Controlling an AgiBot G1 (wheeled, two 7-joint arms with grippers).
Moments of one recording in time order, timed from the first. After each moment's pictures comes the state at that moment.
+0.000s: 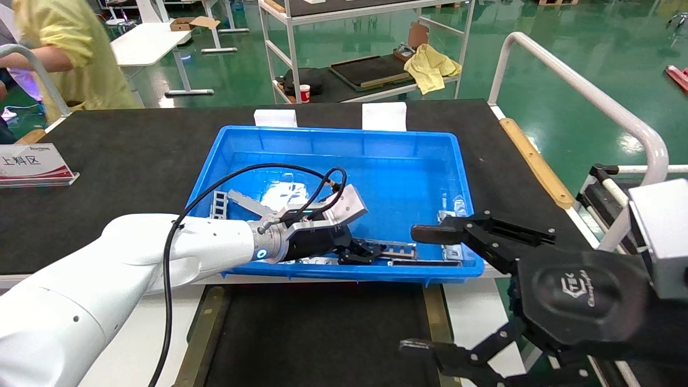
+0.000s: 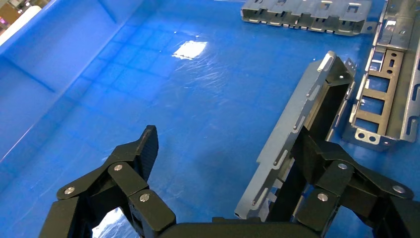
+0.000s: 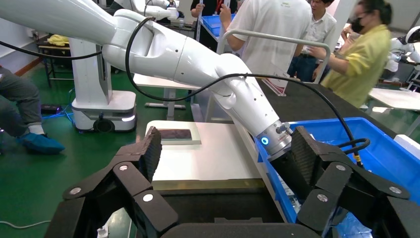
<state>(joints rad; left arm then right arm) -1.53 1.37 1.04 -0.39 1.06 0.72 0.20 1.10 -0.57 -0.38 1.27 -0.66 -1.46 0.14</state>
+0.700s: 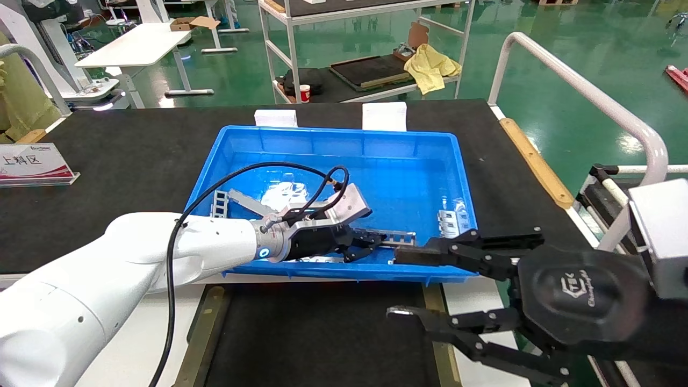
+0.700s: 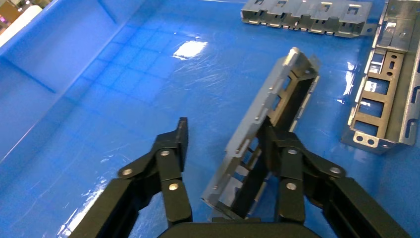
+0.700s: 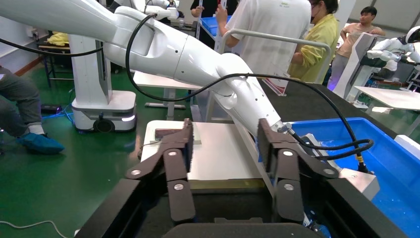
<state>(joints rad) -1.54 1.37 1.15 -0.39 0.96 0.69 0.20 1.10 -0.57 -0.38 1.27 -0.66 -1.46 0.14</state>
